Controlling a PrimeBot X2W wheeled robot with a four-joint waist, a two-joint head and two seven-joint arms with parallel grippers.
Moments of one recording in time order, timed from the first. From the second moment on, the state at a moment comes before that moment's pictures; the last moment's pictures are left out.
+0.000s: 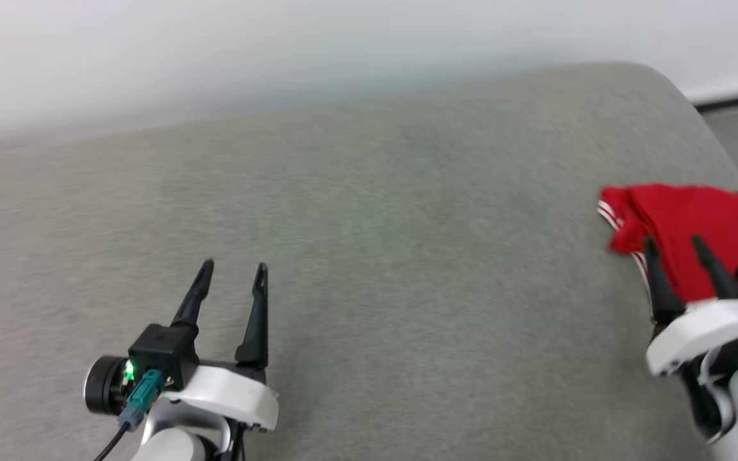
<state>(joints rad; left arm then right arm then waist) -0.18 0.40 -0.50 0.00 -0.51 0.32 -0.24 -0.36 -0.26 0.01 0.55 0.29 0.13 -0.21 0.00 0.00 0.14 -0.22</state>
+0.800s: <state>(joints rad) 0.00 0.44 -0.44 0.04 -0.54 0.32 -0.26 0.12 -0.07 -0.05 -0.17 0.17 0.13 0.06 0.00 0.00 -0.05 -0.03</state>
